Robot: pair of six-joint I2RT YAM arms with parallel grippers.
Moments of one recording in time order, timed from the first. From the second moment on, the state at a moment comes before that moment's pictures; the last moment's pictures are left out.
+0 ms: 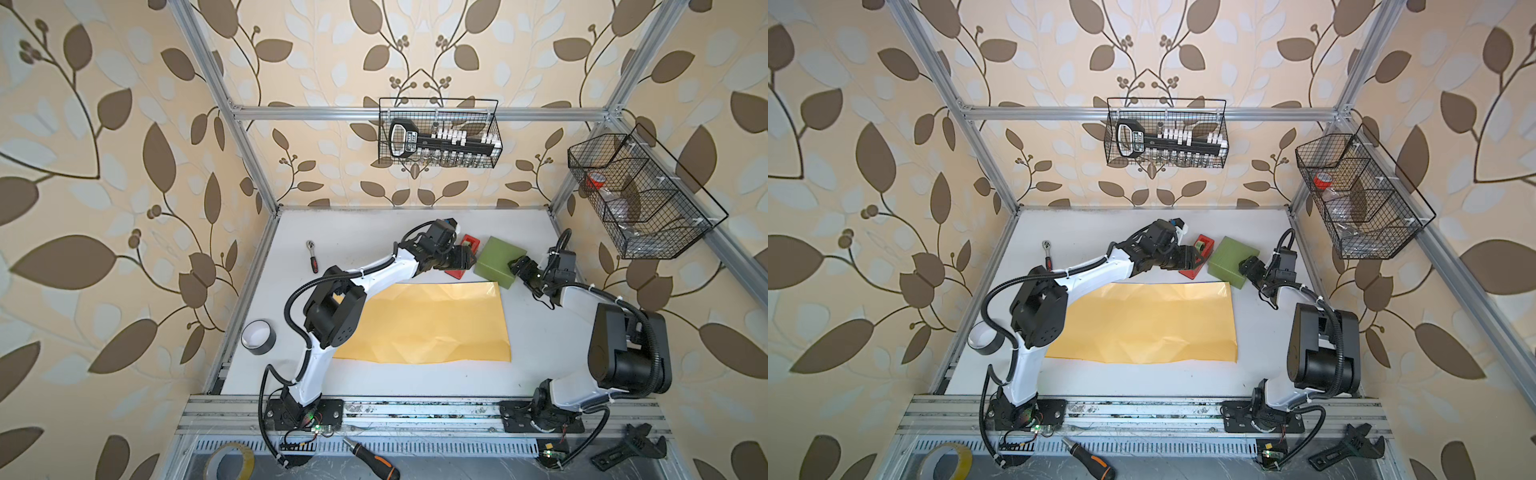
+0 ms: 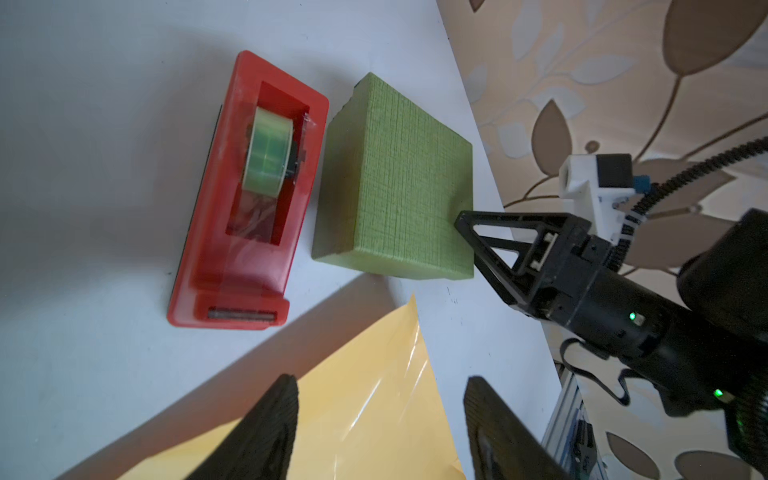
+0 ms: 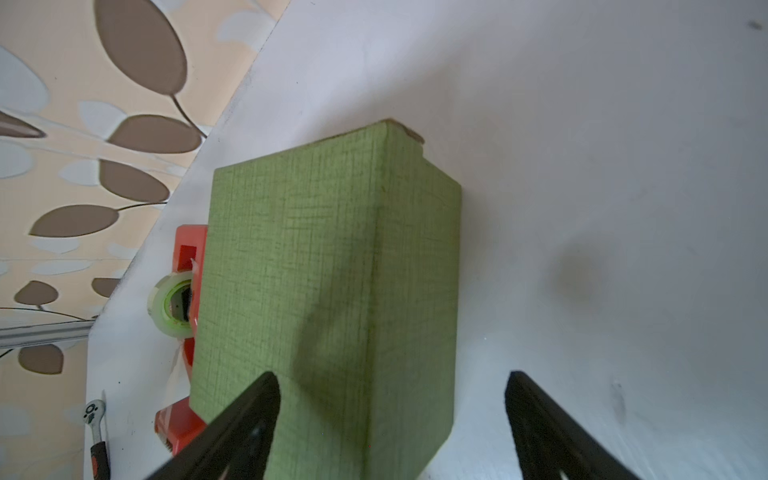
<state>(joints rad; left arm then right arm) -0.74 2.15 1.79 -0.27 0.31 -0.67 -0.23 1.56 0.77 0.03 -0.27 0.59</state>
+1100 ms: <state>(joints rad) -0.78 2.65 2.46 -0.47 0.28 -0.63 -0.24 1.59 0.76 0.07 -0.32 0.60</state>
